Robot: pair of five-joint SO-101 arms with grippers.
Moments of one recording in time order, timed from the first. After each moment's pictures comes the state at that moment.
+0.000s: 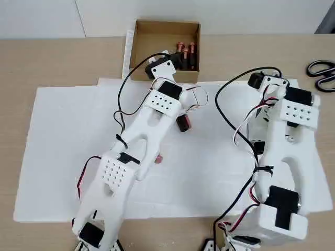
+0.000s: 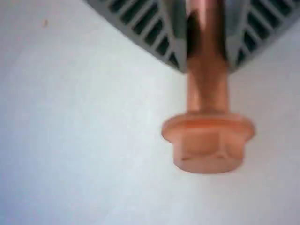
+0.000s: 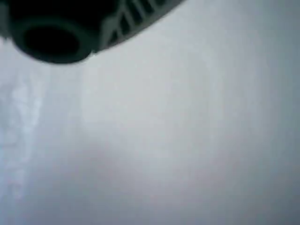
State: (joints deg) left arm 24.6 53.1 -45.2 72.5 53.9; right arm 13.5 0.9 5.1 88.3 13.7
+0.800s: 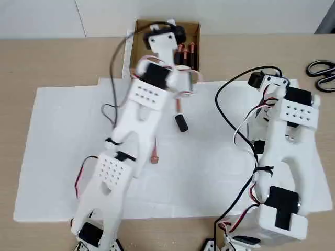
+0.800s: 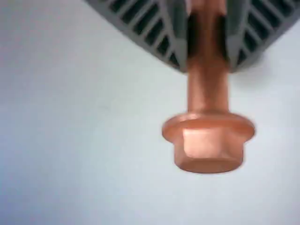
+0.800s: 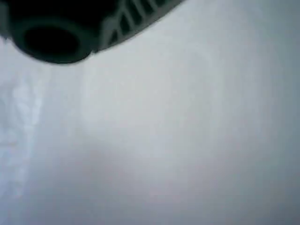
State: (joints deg) left arm 21.2 53.5 -77.8 99.0 32.0; right arm 13.5 0.9 5.2 88.1 13.7
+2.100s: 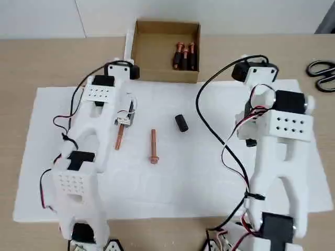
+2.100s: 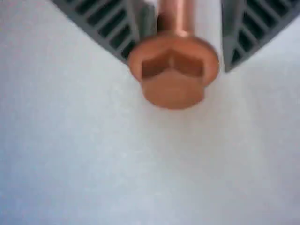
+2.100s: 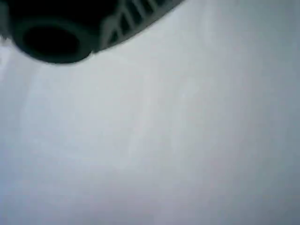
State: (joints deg) left arm 2.1 33.3 -15.1 81.5 2.2; right arm 5.9 -13.0 5.3 92.7 13.7
